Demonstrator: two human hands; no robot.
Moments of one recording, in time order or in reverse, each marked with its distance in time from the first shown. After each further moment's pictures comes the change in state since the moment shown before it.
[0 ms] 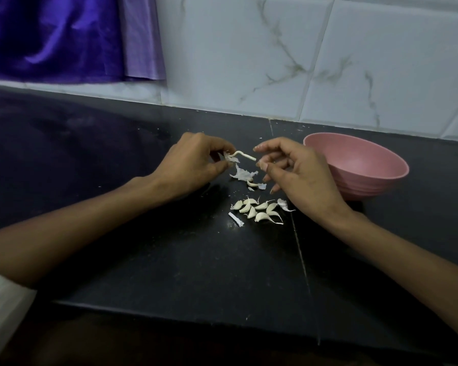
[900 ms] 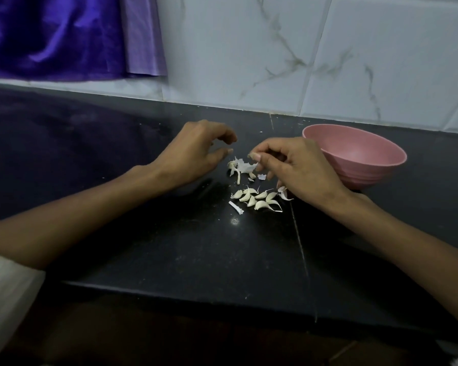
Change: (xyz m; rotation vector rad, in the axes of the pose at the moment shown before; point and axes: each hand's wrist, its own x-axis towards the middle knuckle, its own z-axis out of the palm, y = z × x) left_hand 0.000 0.008 -0.005 0.094 -0.006 0.131; right_hand 0.000 -0.007 -0.006 -0.205 -0.146 -0.090
